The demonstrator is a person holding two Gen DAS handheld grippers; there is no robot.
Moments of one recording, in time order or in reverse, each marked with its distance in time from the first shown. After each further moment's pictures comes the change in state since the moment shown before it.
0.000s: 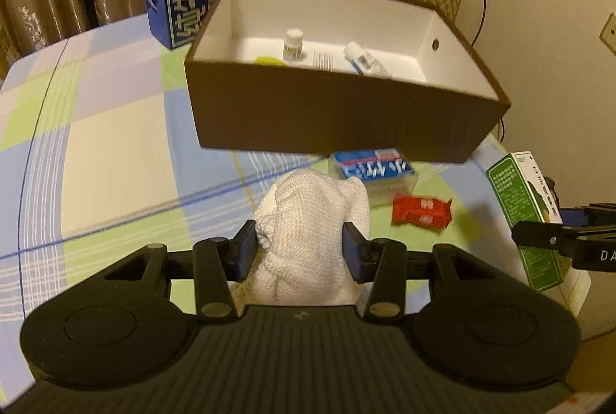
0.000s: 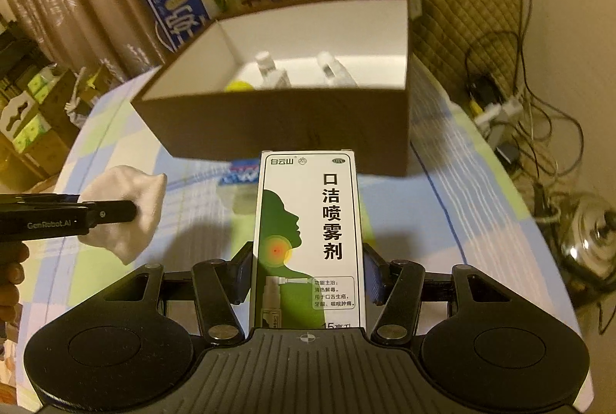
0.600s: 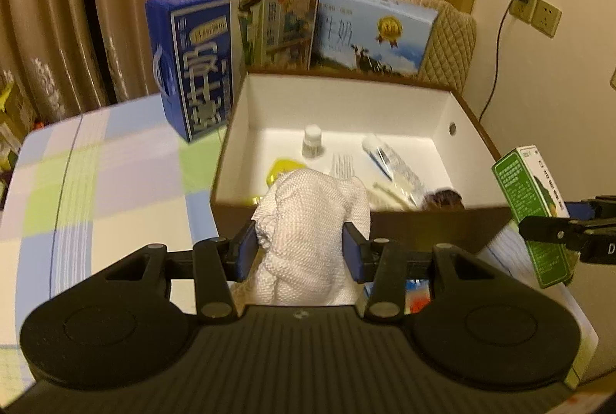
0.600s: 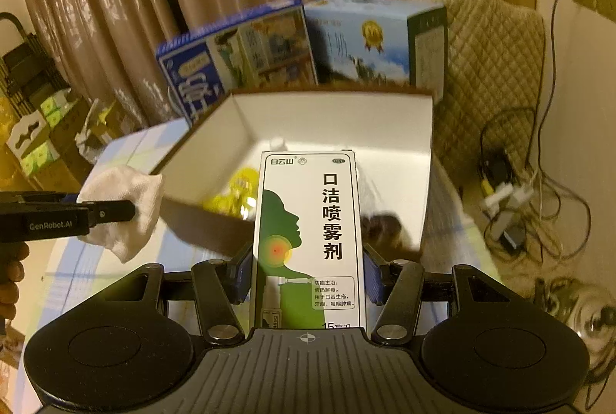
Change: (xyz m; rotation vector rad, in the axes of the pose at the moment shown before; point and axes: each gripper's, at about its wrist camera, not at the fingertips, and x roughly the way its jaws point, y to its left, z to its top) left arm -0.009 0.008 0.079 0.028 -0.159 0.051; right arm 0.000 0.006 0.088 -0.078 -0.144 0.022
